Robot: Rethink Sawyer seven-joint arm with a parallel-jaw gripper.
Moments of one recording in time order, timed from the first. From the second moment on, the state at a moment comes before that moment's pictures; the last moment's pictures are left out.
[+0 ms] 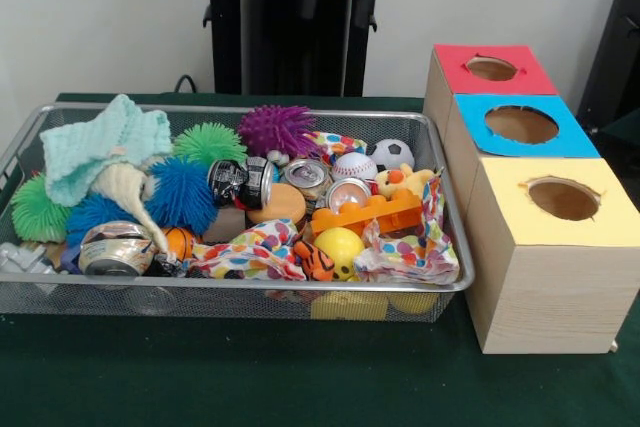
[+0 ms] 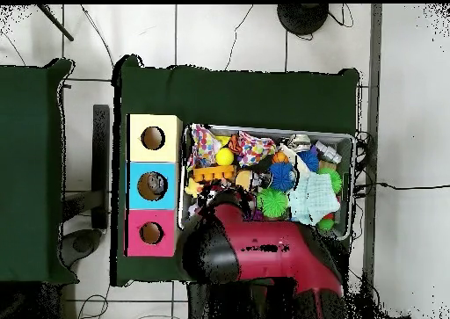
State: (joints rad) arm -0.30 -1.08 0.11 1.97 -0.35 0.39 2.05
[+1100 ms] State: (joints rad) arm -0.19 -0.73 -0.12 1.88 -0.27 0.10 2.07
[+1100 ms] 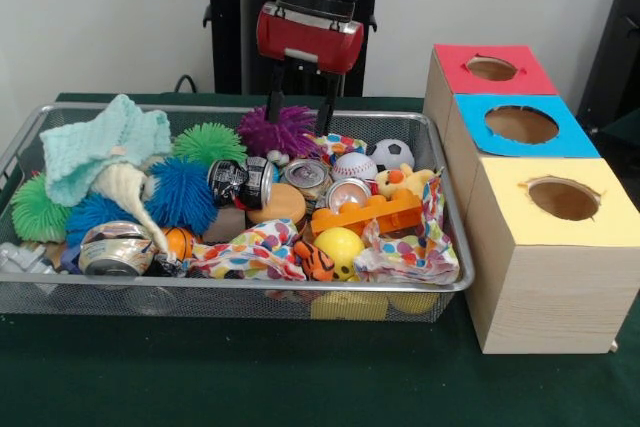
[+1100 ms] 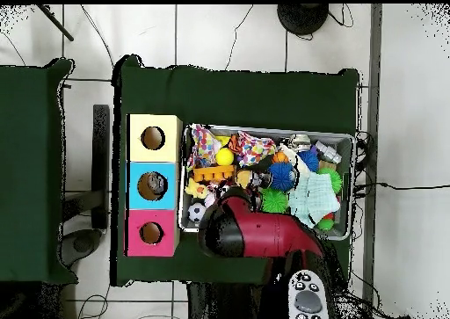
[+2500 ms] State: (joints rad) arm -0.24 -0.54 -0.07 1.69 -0.27 0.38 2.07
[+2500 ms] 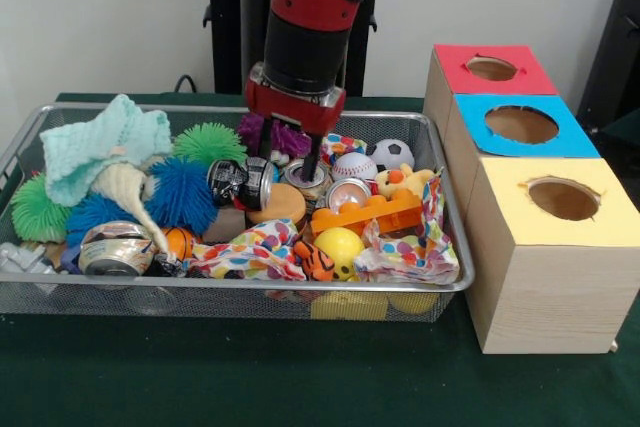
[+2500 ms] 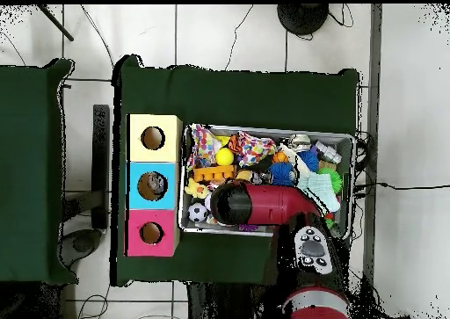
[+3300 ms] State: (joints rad) arm -0.27 -0.46 0.02 1.60 -0.24 0.38 2.07
